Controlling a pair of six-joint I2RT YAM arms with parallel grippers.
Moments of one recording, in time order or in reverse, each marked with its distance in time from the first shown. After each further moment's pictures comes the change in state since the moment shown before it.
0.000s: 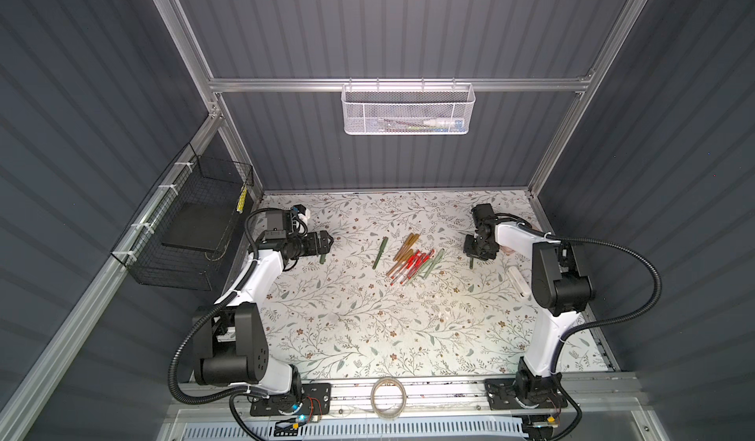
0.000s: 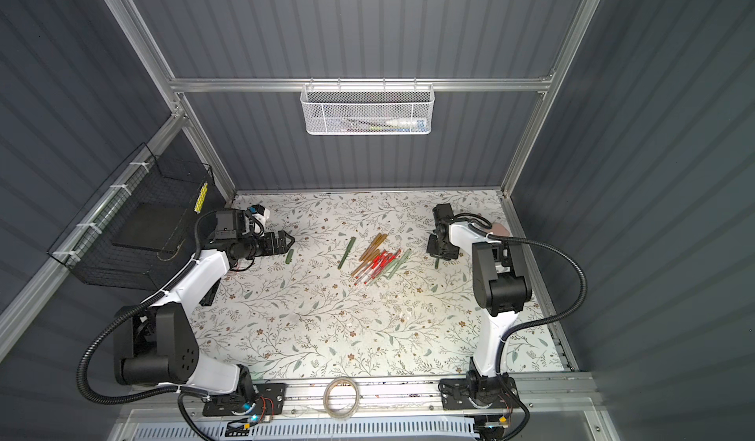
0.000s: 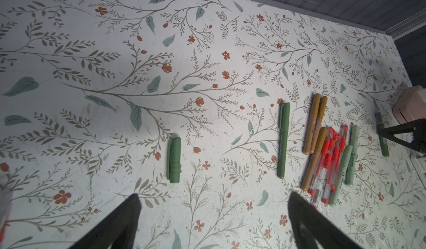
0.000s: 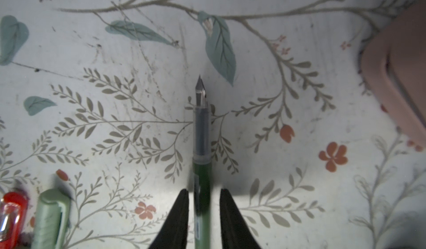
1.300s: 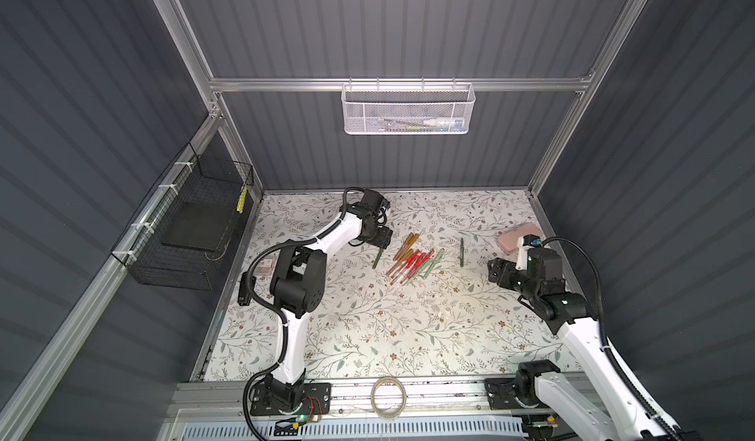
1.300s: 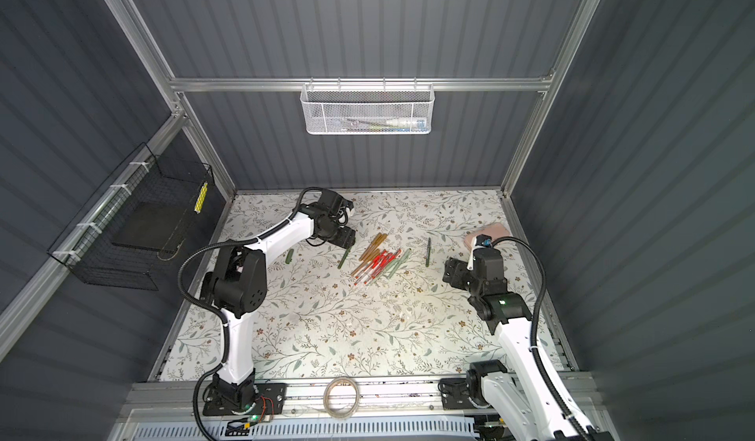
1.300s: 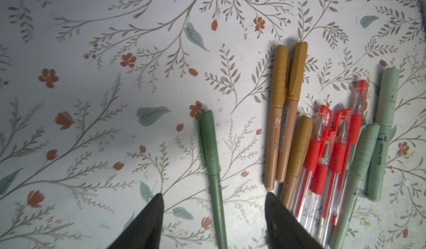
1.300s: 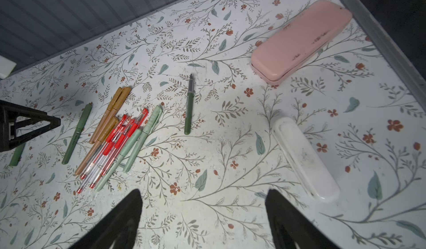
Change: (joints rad) left arm -0.506 0.660 0.719 -0.342 -0.284 0.084; right arm -0.045 -1.159 -0.689 0.117 -0.050 -0.032
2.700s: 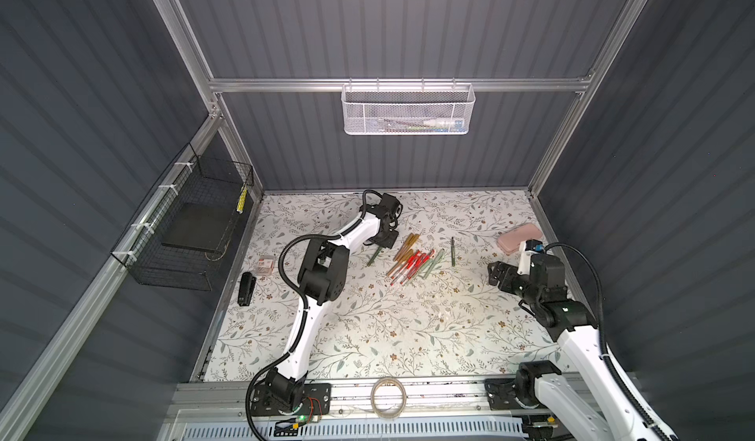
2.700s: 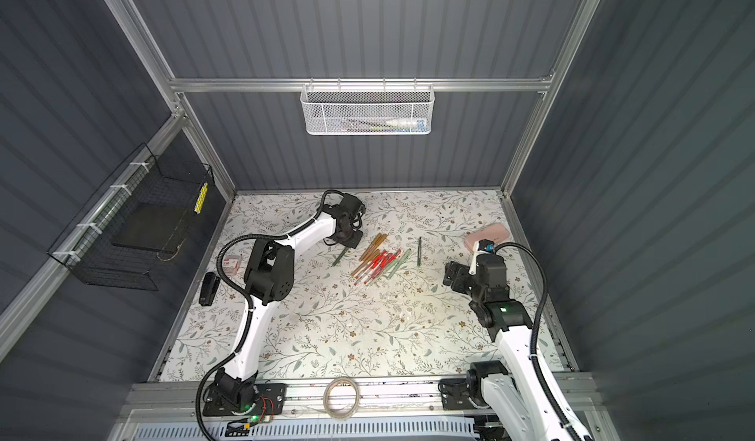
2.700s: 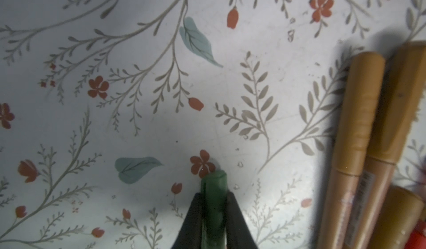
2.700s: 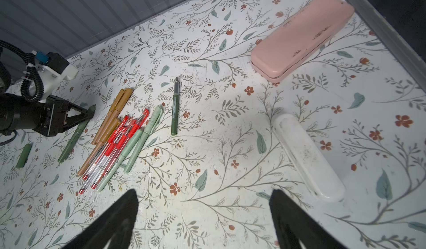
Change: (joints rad) left arm -0.038 0.259 0.264 -0.098 -0.162 0.014; right arm -0.026 -0.029 -0.044 0.045 -0.042 0.000
